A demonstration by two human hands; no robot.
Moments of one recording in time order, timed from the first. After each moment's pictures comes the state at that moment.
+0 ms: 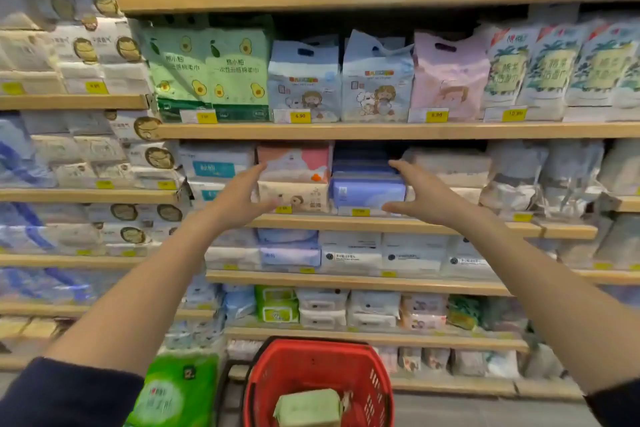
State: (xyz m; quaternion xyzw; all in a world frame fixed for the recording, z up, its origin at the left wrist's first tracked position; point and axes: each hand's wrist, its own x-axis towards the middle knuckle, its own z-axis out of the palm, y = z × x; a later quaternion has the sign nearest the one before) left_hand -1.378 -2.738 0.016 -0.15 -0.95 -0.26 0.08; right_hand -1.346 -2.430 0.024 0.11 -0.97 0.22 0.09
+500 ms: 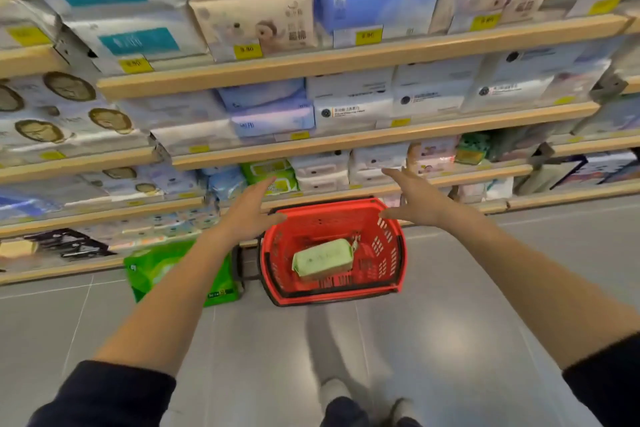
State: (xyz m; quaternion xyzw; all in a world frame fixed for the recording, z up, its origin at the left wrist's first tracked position) left_hand -1.424 -2.771 -0.270 -0.16 -0.93 -0.27 -0.19; right_hand -1.360 -2.478 -0.257 -0.03 -0.94 0.29 -0.19
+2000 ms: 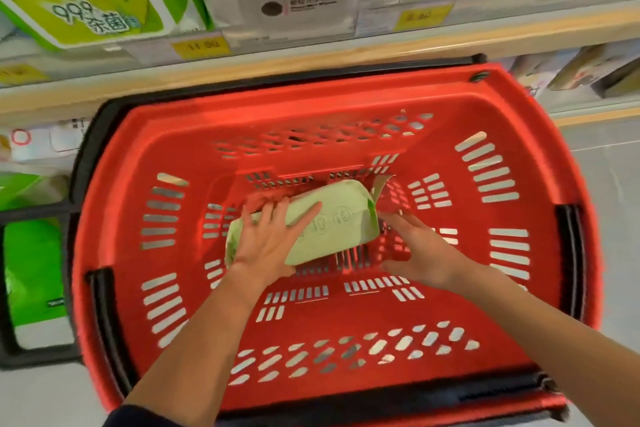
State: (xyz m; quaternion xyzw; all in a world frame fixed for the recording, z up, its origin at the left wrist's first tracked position) left_hand -1.524 -2.716 -0.884 -0.32 -0.90 0.14 -0.26; right_hand -1.458 -2.480 -0.846 -0.06 -0.87 0.33 -0.35
